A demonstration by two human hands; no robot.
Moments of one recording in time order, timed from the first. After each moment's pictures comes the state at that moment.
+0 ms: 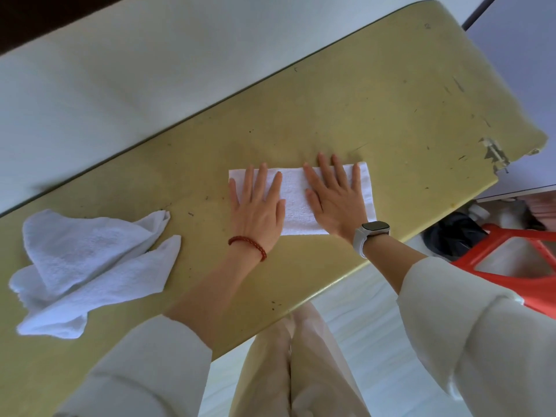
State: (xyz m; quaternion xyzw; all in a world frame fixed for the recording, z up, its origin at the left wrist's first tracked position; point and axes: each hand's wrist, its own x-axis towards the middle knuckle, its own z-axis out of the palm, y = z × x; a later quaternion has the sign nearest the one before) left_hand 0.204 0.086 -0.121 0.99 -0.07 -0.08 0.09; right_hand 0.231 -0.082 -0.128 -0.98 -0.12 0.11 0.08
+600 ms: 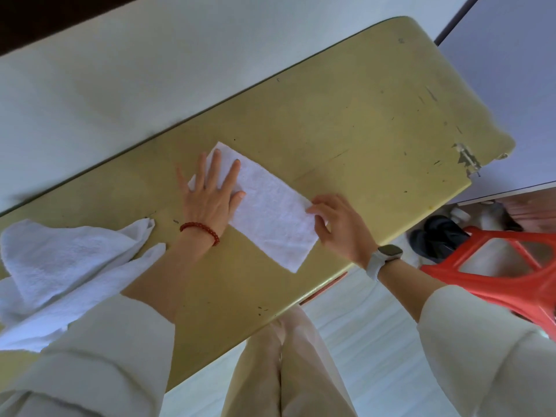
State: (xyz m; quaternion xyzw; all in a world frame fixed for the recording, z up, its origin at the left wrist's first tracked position) left_hand 0.236 0.137 -0.125 0.99 -0.09 -0.05 -0.01; right_hand 0.200 -0.119 -0.113 -0.94 -0.19 0.01 0.28
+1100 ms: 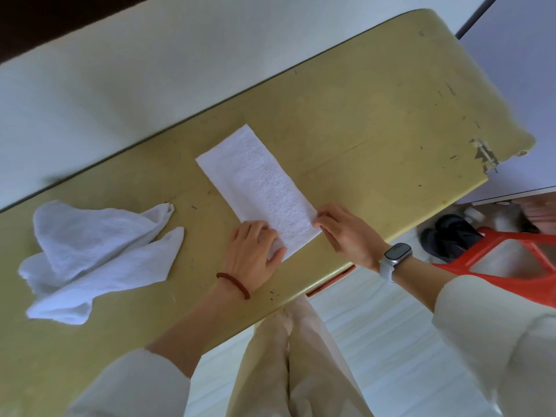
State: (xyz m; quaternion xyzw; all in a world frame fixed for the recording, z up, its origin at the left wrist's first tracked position) left_hand 0.134 0.101 -0.120 0.97 -0.16 0.03 0.17; right_hand 0.182 -0.122 -0.119 -0.91 -0.33 0.09 0.25
